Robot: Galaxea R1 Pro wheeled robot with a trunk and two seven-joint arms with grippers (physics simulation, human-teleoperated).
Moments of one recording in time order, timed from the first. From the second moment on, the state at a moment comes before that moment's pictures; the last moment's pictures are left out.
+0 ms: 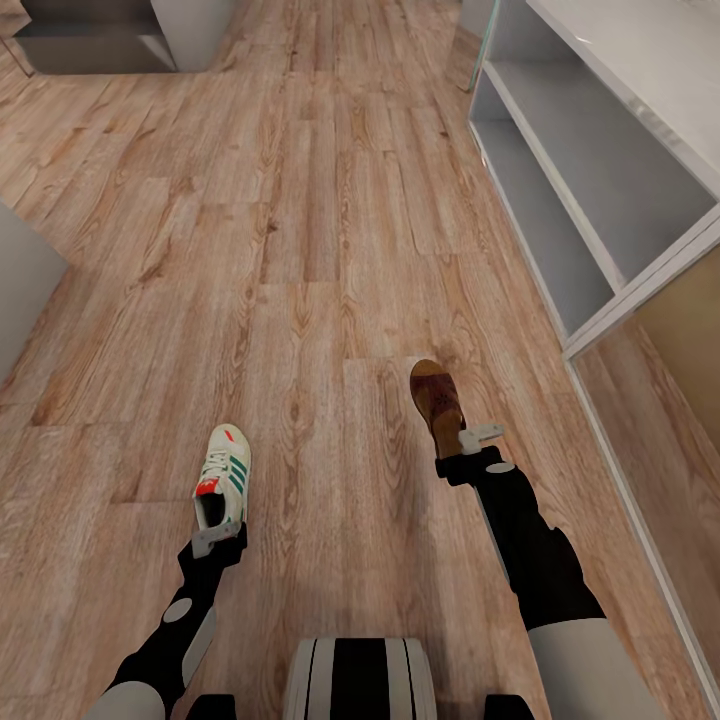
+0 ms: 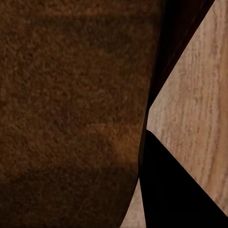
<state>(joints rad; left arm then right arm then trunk) -0.53 -0.02 0.24 -0.55 0.00 -0.30 0.04 -0.62 0.07 0.05 -1.31 0.35 0.77 0.12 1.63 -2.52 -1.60</state>
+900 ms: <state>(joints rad) -0.53 -0.02 0.25 -0.55 0.00 -0.30 0.04 -0.62 0.07 0.05 -1.31 0.35 0.77 0.12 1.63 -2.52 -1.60</state>
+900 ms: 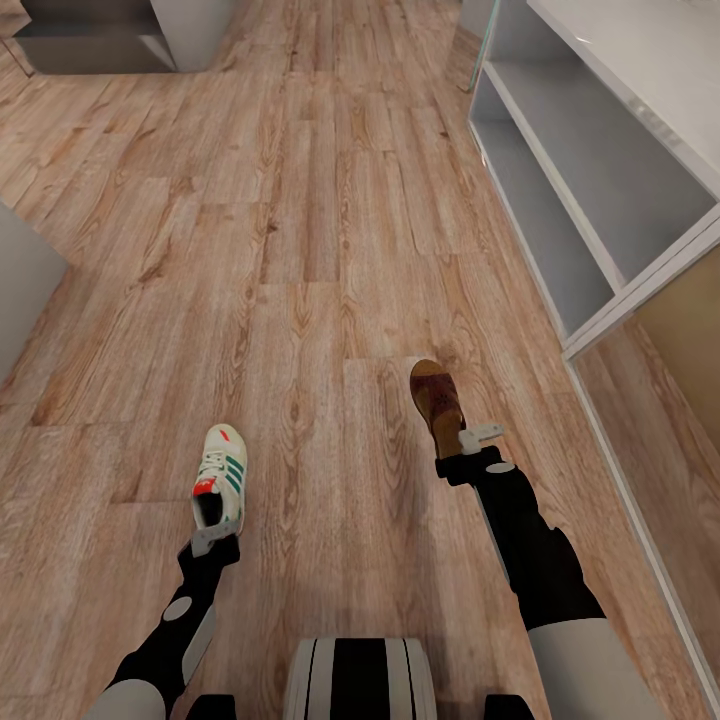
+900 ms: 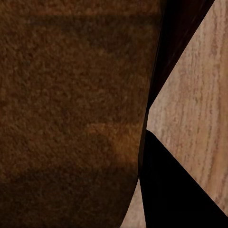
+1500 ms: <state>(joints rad) -0.53 -0.02 0.25 -0.55 0.00 -0.30 0.04 -0.62 0.07 0.05 -1.31 0.35 0.77 0.12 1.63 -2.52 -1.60</state>
